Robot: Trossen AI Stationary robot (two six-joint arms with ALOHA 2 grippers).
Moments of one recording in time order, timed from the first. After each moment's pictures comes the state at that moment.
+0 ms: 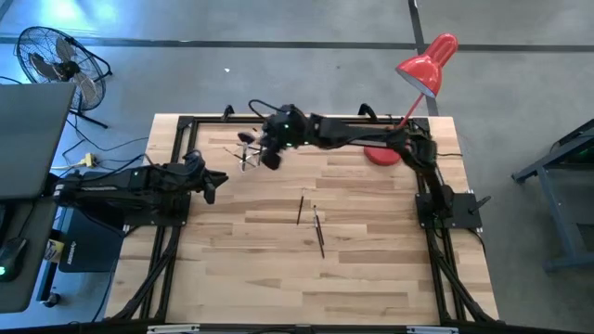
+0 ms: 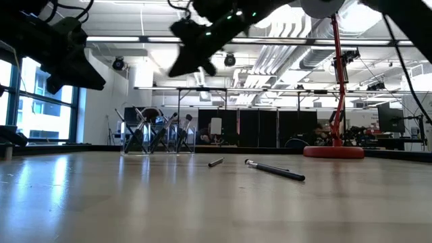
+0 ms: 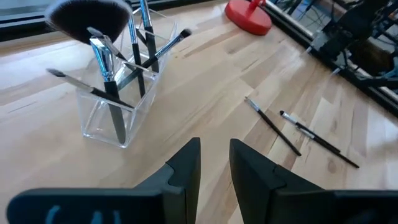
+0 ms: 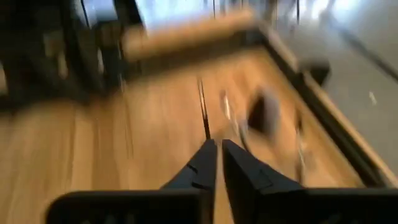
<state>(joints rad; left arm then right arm) 0.03 0.27 0.34 -0.55 -0.37 -0.63 -0.28 2.10 1.85 -0.28 -0.07 0.10</state>
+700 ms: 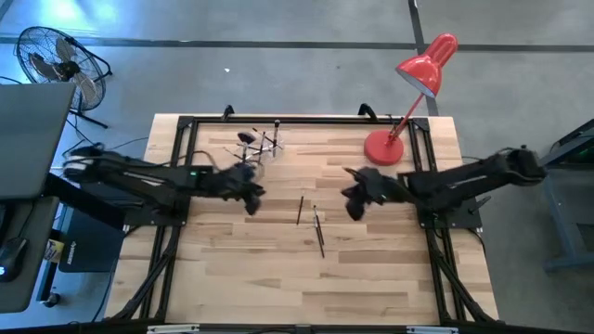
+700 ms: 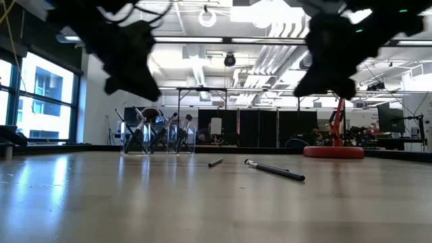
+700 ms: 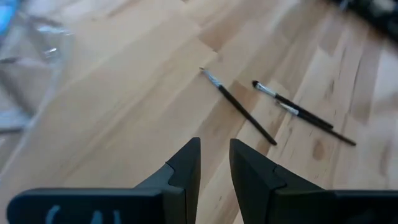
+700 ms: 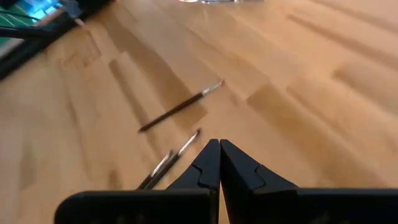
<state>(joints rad) -0.02 1.13 0.63 -0.19 -0.25 -0.64 0.08 1.14 0.56 -0.09 0.28 0.70</state>
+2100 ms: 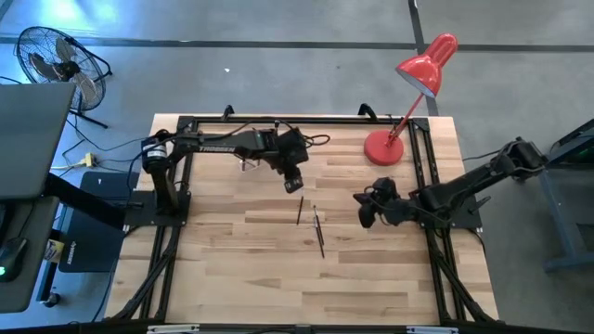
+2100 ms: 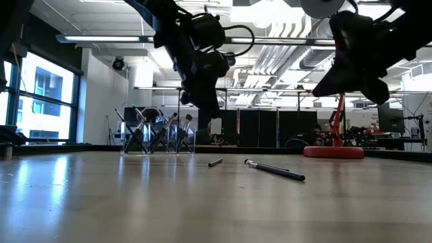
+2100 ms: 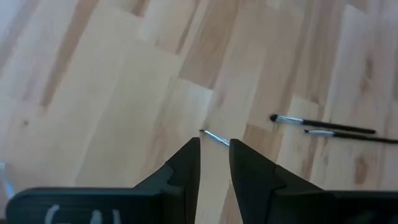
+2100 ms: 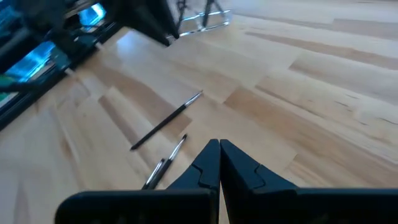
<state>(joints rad) 0.28 1.82 1.37 -0.55 0.18 -0.12 0.35 1.03 0.43 -0.09 0.70 1.01</state>
